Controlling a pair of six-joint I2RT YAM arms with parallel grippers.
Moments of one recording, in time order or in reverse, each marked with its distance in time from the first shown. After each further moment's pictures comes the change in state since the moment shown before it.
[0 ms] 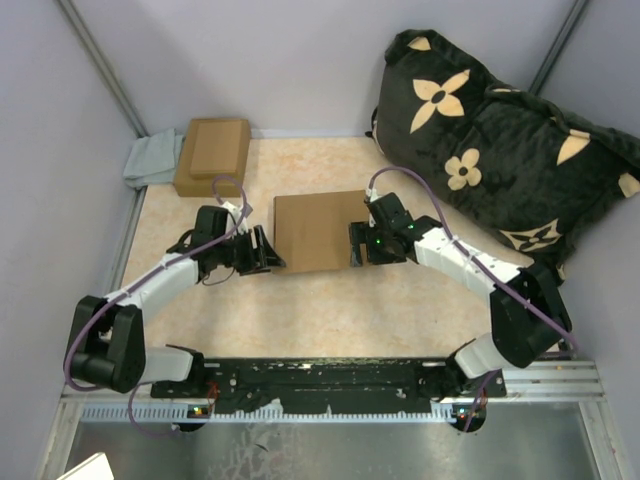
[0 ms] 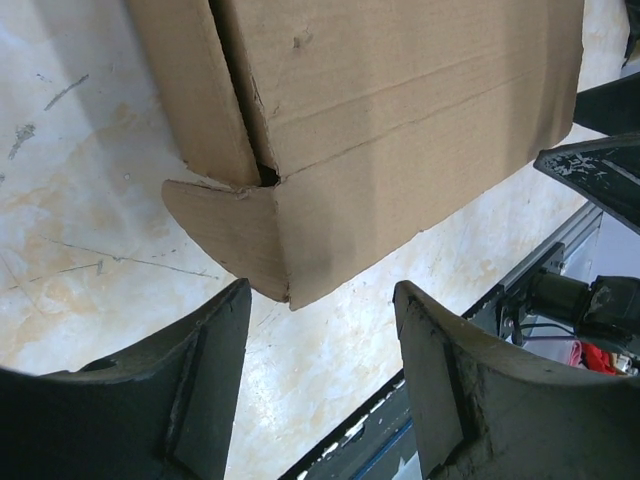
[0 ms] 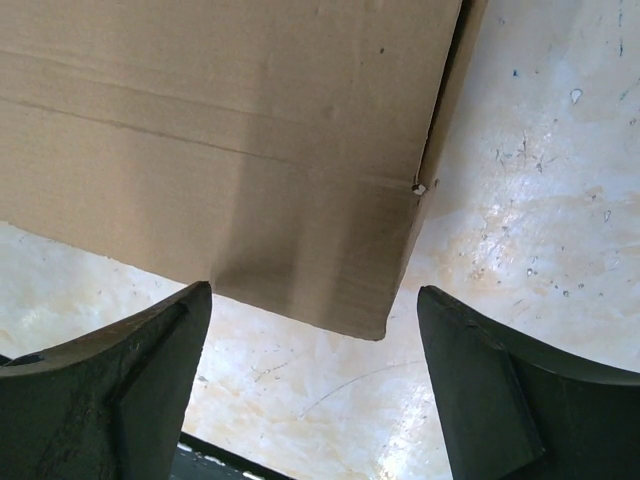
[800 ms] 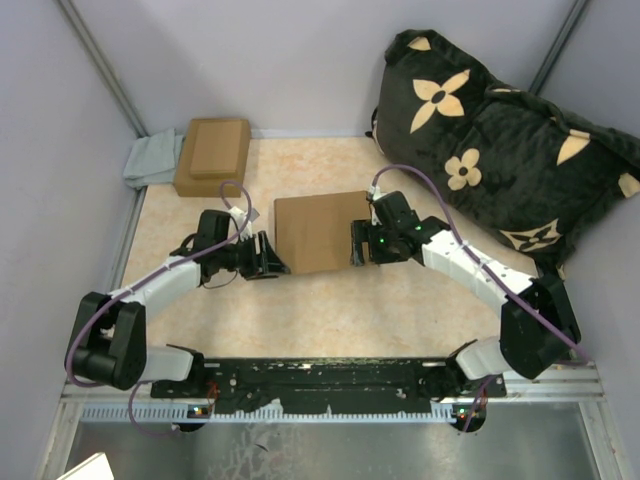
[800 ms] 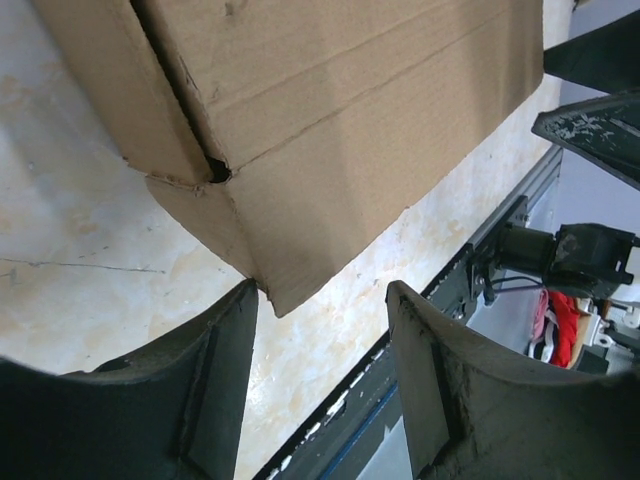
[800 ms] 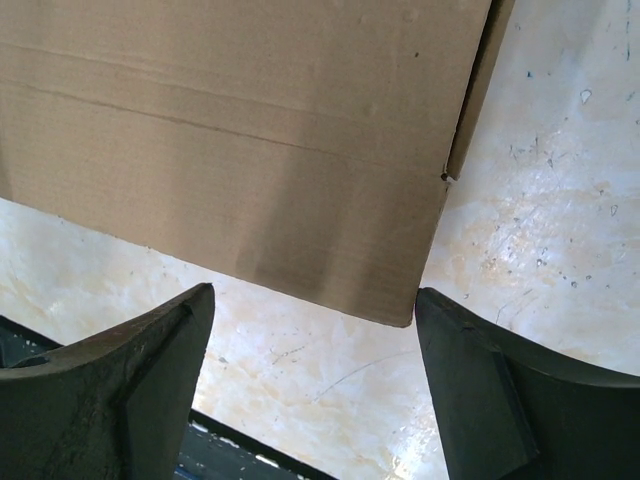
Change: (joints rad) left arm -0.013 0.017 -0.044 0.067 0.130 -0.005; right arm -0.003 -0.073 -0.004 -0.014 -0.047 0.000
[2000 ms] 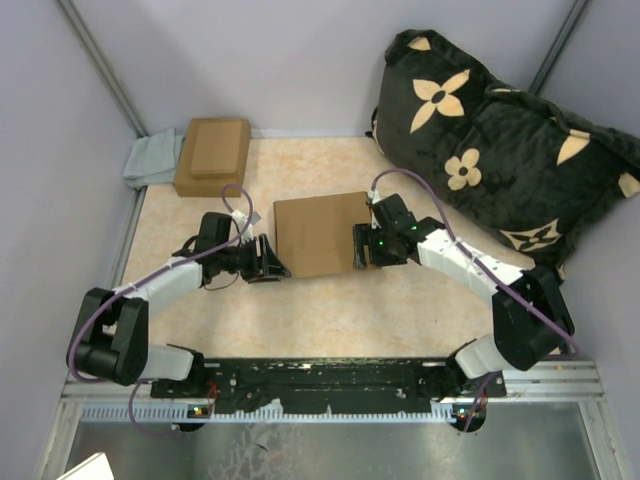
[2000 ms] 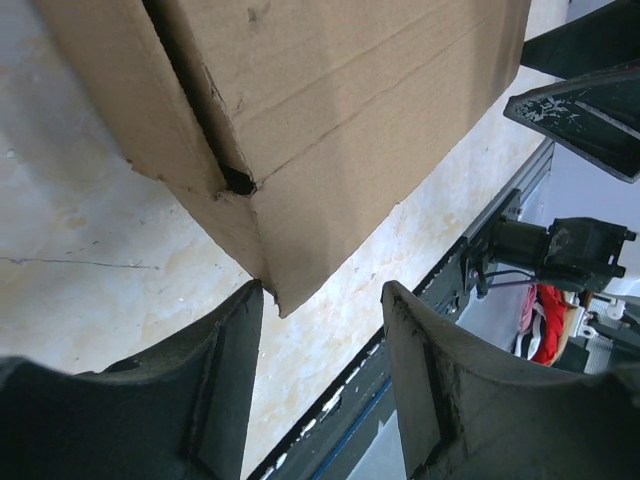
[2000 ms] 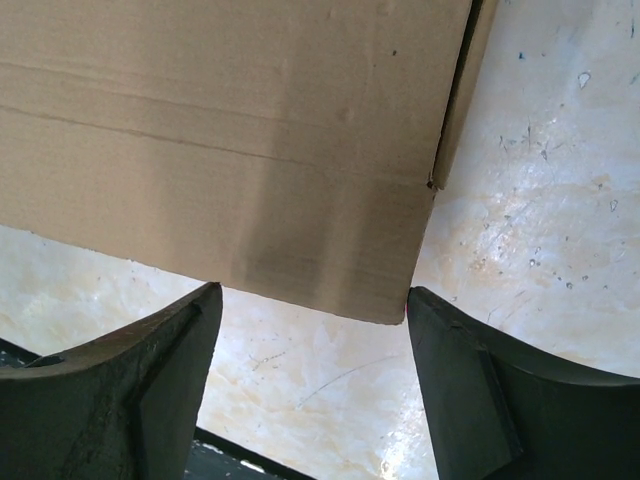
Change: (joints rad) left arm 0.000 0.021 -0.022 0.027 0.040 -0.018; right arm -0.009 0.044 -0.020 0.011 0.008 -0.012
